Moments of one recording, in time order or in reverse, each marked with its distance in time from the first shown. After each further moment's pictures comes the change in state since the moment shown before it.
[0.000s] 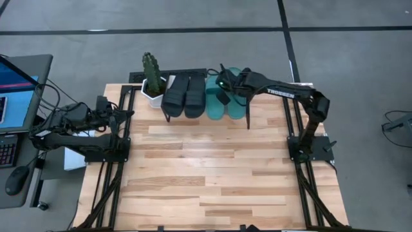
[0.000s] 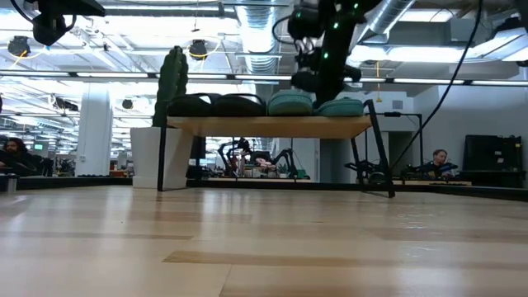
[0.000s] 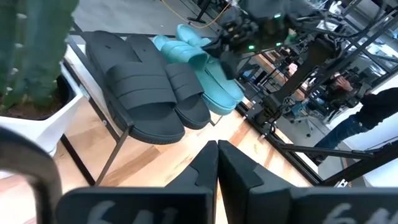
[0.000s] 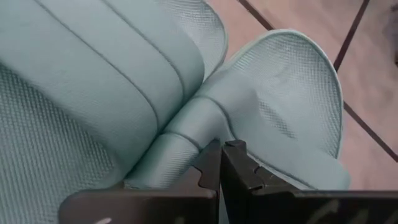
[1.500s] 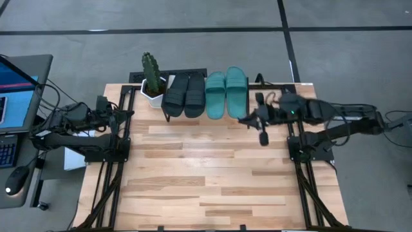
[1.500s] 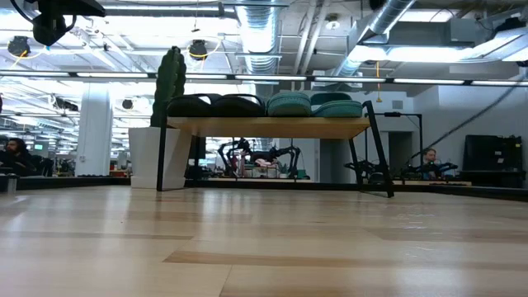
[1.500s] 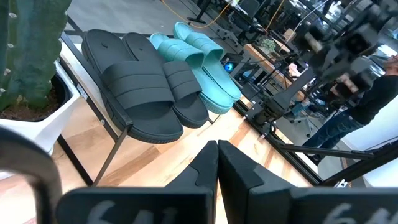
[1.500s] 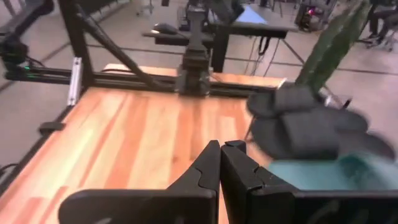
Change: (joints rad) left arm 0.000 0.000 0.000 0.000 0.000 0.000; right arm 0.359 -0.750 -0.495 0.531 -0.559 -0.392
